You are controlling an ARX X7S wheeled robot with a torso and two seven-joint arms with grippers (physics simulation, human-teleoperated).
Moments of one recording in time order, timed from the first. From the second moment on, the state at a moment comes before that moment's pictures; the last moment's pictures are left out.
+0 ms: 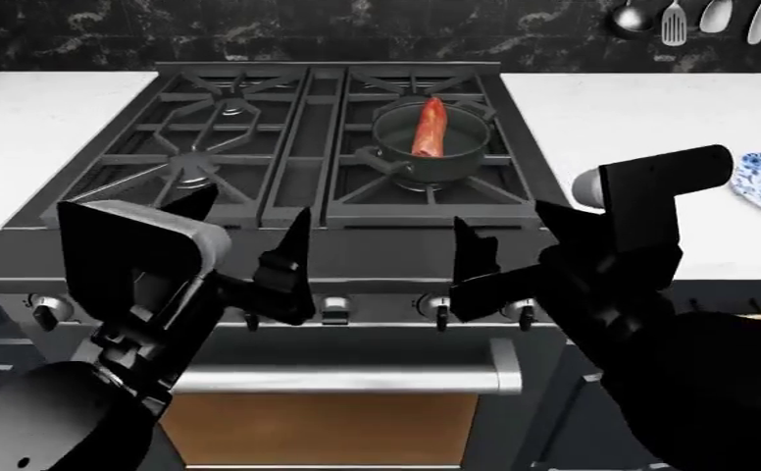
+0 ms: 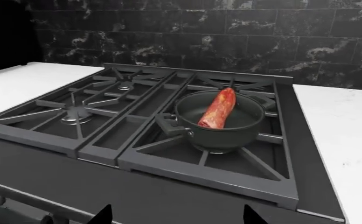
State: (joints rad) left arm -0.48 -0.42 0.05 0.72 -0.81 -0.89 -0.23; right arm 0.84 0.75 -0.44 -0.58 1.49 0.81 0.78
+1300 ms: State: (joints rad) left arm -0.18 -0.35 0.11 0.66 -0.46 -0.22 -0.05; right arm 0.57 0.85 -0.36 -0.68 1.34 0.66 0.81
